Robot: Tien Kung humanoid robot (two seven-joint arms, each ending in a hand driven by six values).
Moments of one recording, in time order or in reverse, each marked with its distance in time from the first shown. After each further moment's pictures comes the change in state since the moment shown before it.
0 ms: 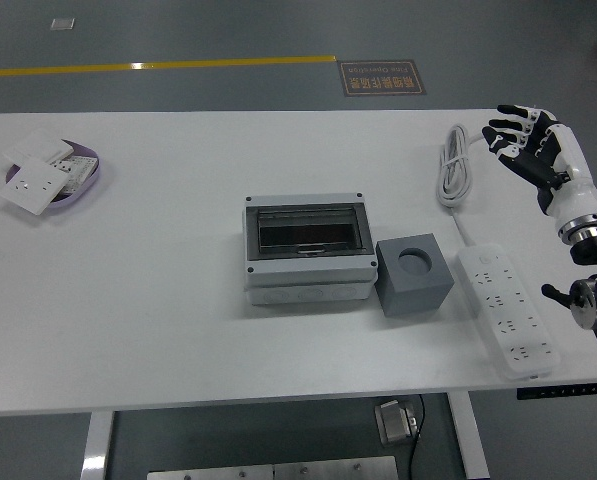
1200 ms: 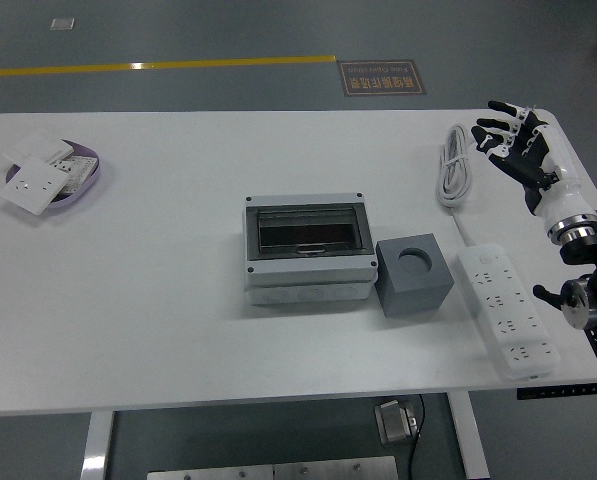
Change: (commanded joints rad) left arm 0.012 -0.007 0.010 0.000 -0.003 0.019 0.015; right arm 0.017 0.012 -0.025 -0.024 0.076 0.031 0.022
